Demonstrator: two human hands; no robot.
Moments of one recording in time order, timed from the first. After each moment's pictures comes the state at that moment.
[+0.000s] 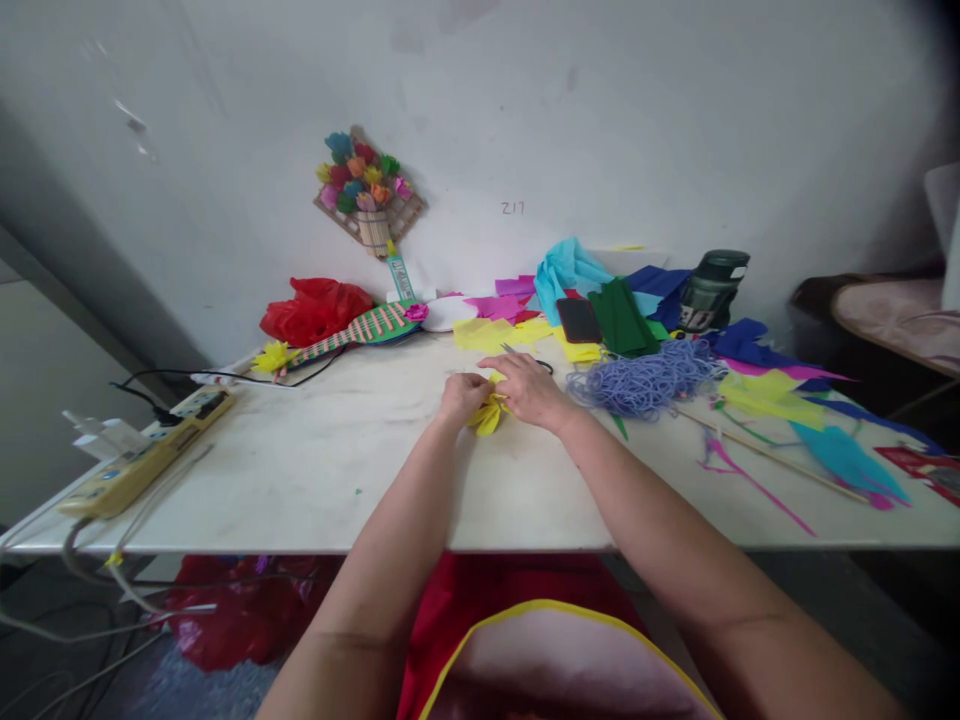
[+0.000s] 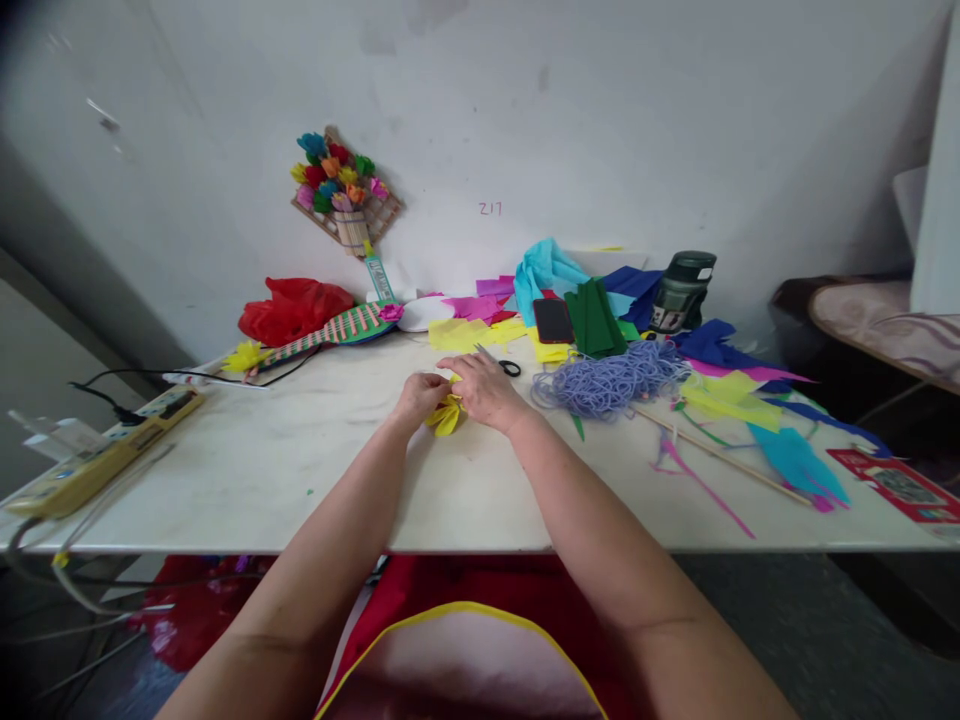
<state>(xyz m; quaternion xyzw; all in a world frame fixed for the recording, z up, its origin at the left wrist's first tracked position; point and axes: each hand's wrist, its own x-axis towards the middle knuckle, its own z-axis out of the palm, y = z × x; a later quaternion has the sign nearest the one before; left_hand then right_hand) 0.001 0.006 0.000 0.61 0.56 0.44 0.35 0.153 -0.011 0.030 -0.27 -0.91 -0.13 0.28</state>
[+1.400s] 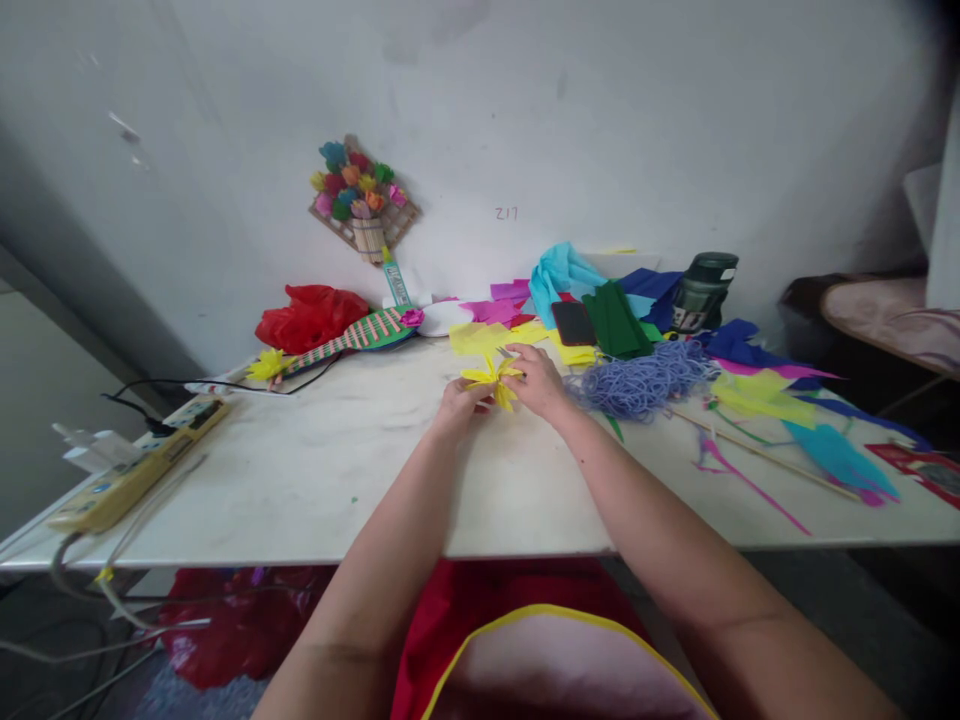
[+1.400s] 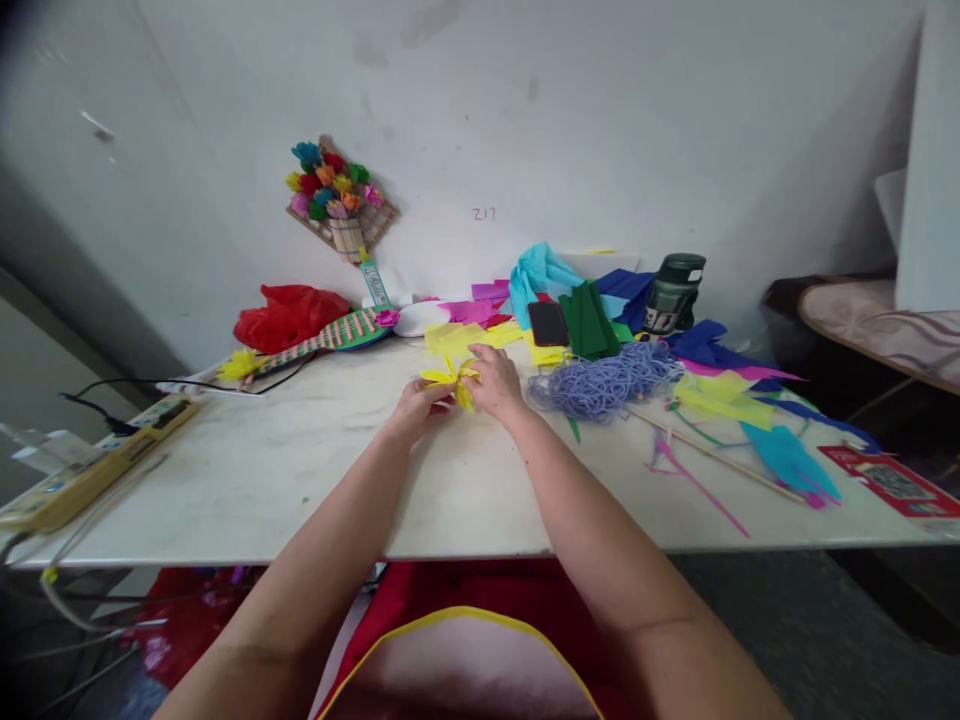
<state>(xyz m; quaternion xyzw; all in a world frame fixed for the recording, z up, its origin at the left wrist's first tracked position) 0.006 -0.010 0.007 0.53 0.44 0.51 0.52 0.162 0.017 0.013 -0.43 -0.79 -0.04 0.44</state>
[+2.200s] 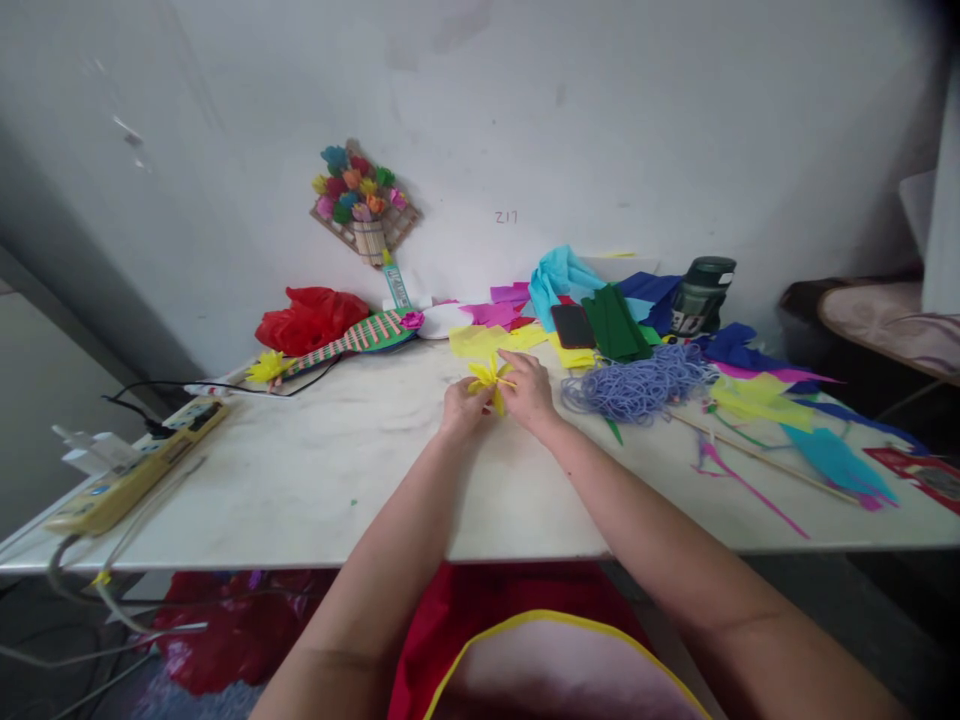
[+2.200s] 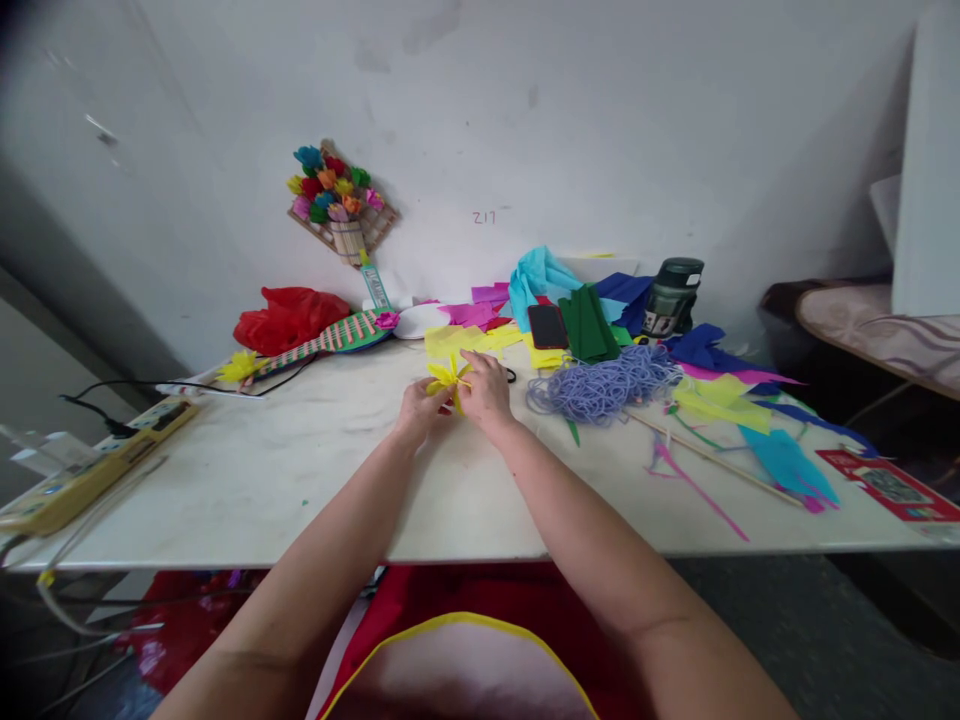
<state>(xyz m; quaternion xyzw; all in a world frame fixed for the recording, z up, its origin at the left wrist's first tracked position) 0.016 -0.008 0.004 0.54 0.49 0.54 0.42 0.143 0.004 0.010 -0.45 -0.77 -0.07 0.44</state>
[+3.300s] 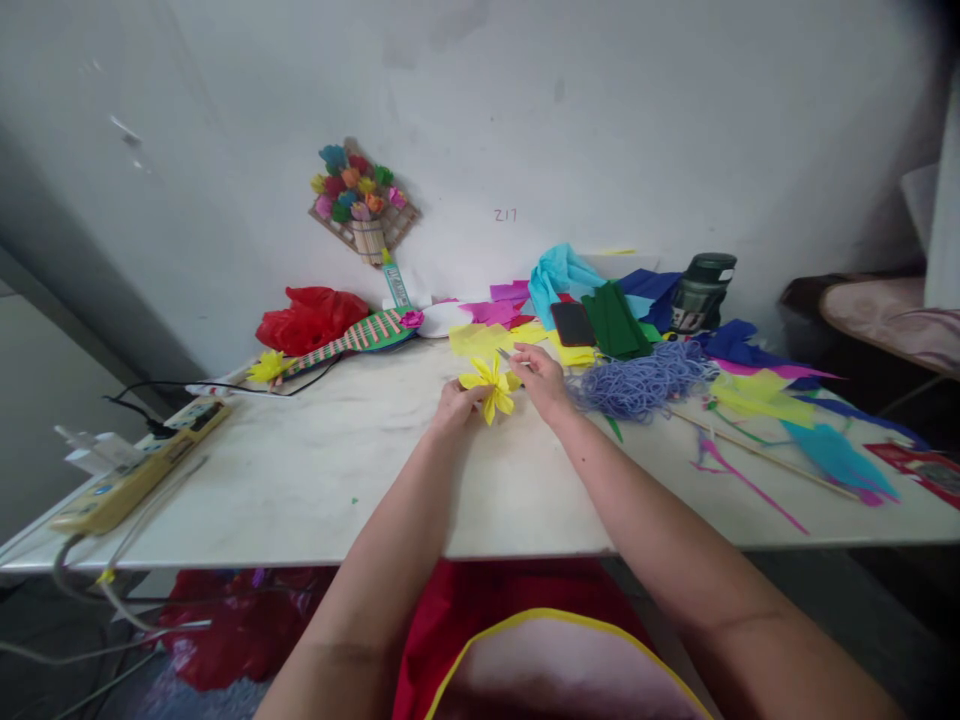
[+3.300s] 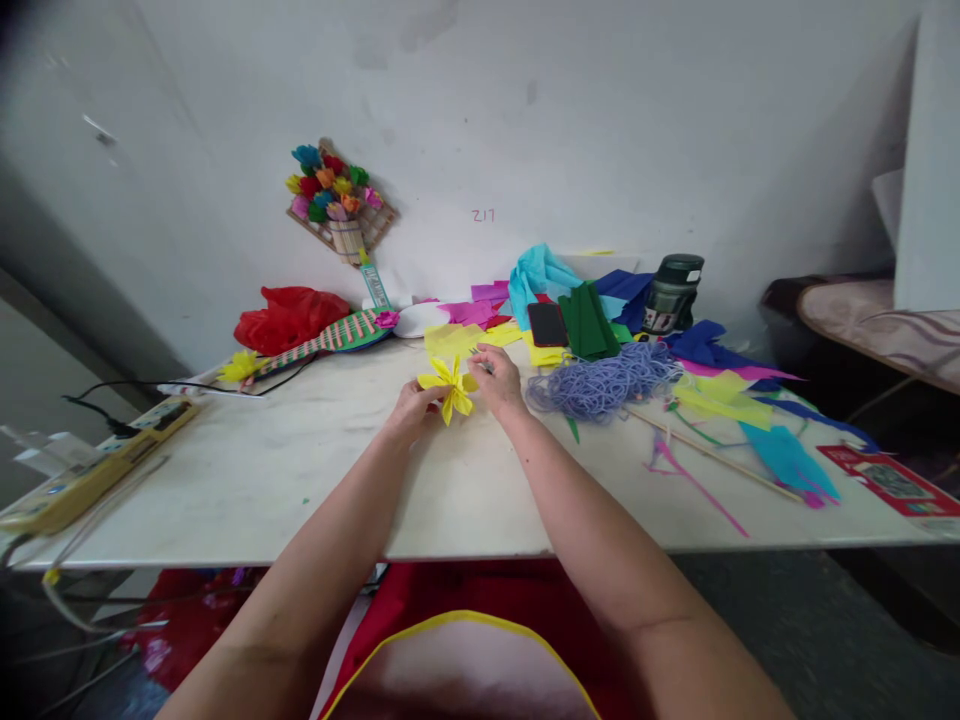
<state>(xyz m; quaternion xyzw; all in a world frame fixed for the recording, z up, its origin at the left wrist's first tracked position) 0.001 -0.002 0.000 0.51 0.47 0.53 0.49 0.155 0.011 0.015 -0.43 -0.61 0.25 0.62</state>
